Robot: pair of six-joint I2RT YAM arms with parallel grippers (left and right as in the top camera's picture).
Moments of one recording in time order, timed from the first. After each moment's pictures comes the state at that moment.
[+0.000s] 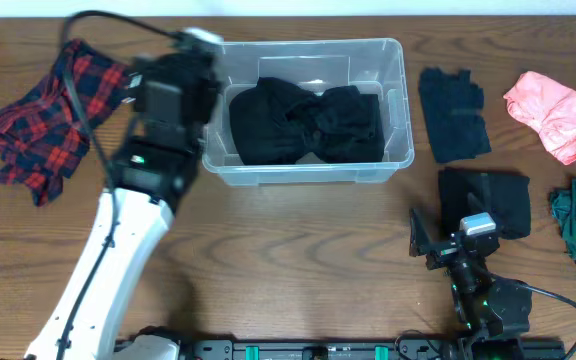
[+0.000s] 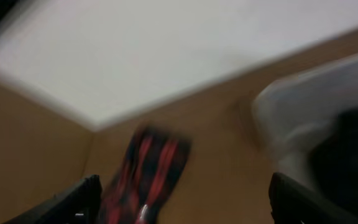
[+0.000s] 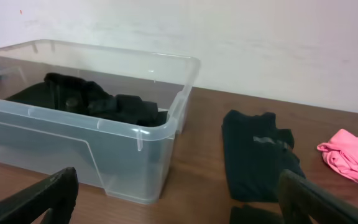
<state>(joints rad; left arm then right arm) -0.23 1.35 1.23 -0.41 -0.51 0.31 0.09 0.01 0.01 -0.06 -0.14 -0.03</state>
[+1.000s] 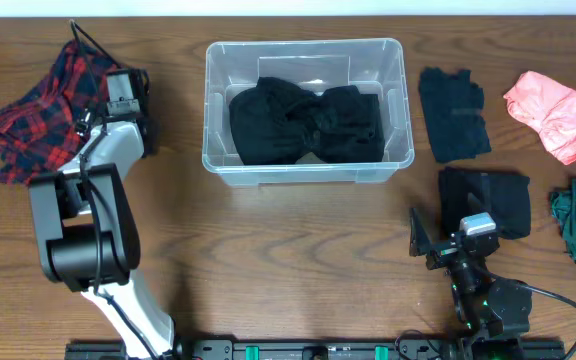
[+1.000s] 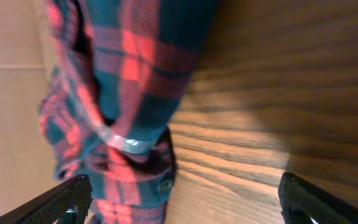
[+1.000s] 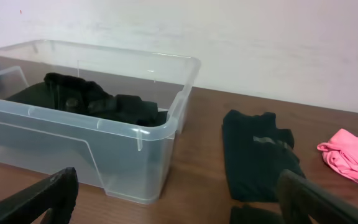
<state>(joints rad) 0.15 2.02 1.23 -0.22 -0.58 0.57 0.09 0.01 0.01 -0.06 -0.14 -0.03</state>
